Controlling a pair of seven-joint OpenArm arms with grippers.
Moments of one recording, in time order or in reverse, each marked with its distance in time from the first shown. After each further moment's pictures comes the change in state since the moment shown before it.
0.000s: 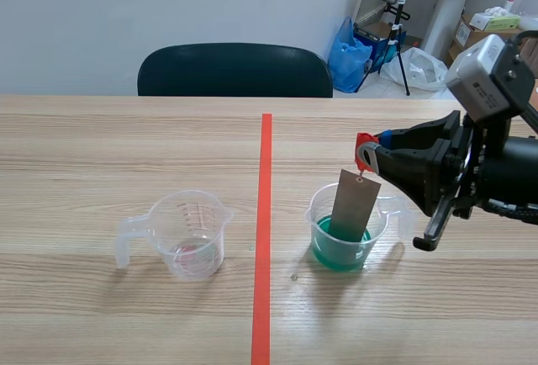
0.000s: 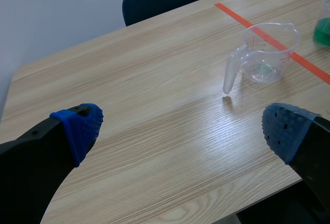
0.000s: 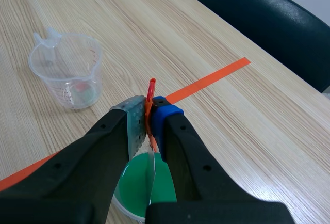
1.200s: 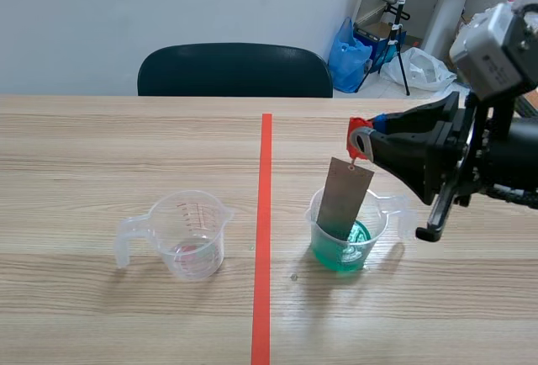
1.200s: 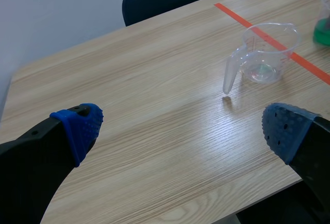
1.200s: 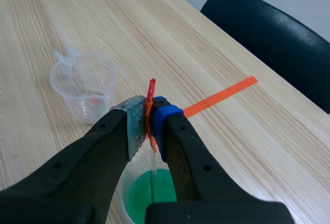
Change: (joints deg) left arm 0.0 0.0 0.0 0.0 0.0 0.0 0.0; right arm 0.0 1.9 0.6 4.8 4.3 1.3 -2.5
